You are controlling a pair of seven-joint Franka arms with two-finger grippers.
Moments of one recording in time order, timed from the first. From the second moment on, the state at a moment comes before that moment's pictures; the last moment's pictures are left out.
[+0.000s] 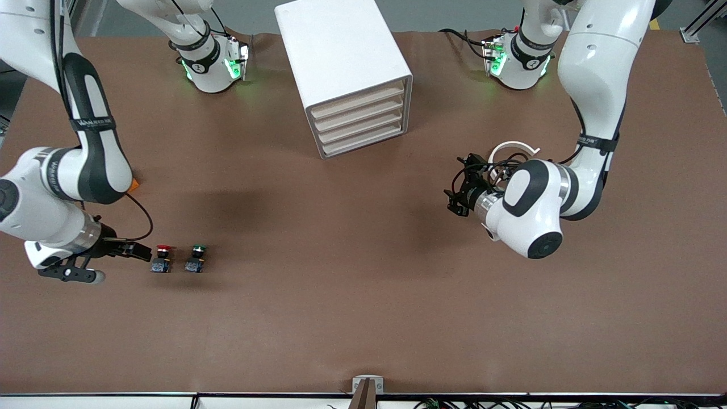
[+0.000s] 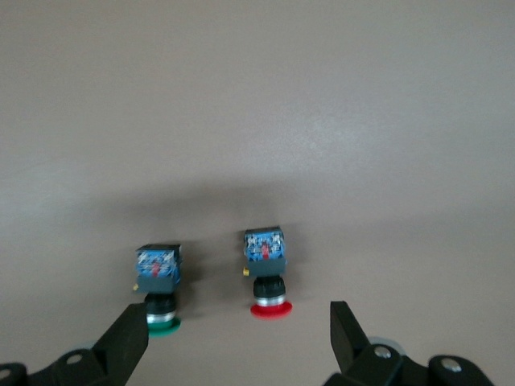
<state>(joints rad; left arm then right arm) -0.24 0.66 -0.10 -1.52 -0.50 1.45 -1.66 -0.06 0.47 -0.03 -1.77 0.02 2.31 0.05</state>
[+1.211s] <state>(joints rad) -0.30 0.82 -0.20 -1.51 -0.73 1.24 -2.10 -0.07 0.67 -0.04 -1.79 0.02 2.55 0.05</state>
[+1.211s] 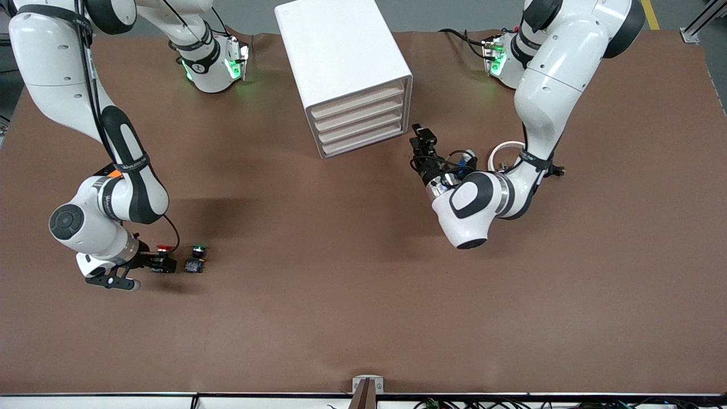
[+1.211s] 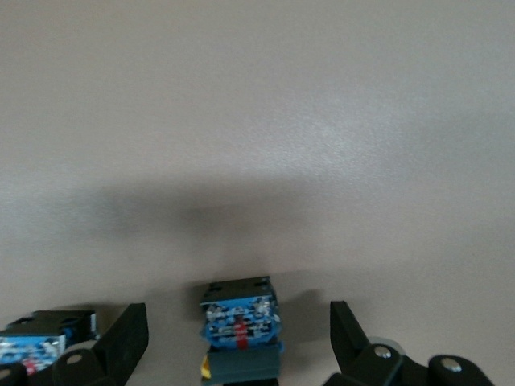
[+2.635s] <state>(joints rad) -0.42 0.87 -0.20 -1.52 -0.85 1.28 -2.12 -0.07 0.68 -0.03 -1.80 0.02 2.56 0.05</state>
